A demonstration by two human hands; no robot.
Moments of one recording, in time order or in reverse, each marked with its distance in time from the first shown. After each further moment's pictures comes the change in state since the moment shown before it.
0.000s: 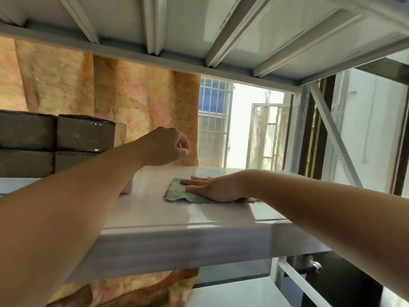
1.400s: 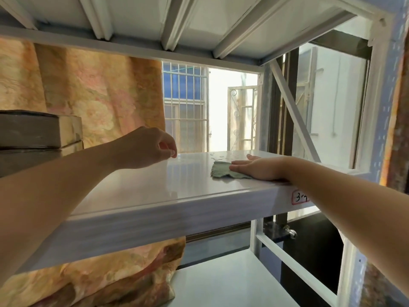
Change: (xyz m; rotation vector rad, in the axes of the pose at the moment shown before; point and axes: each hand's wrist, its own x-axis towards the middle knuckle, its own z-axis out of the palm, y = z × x) left_hand -0.017 0.058 0.019 0.008 -0.036 0.209; right_hand -0.085 0.130 0.021 0.168 0.220 0.418
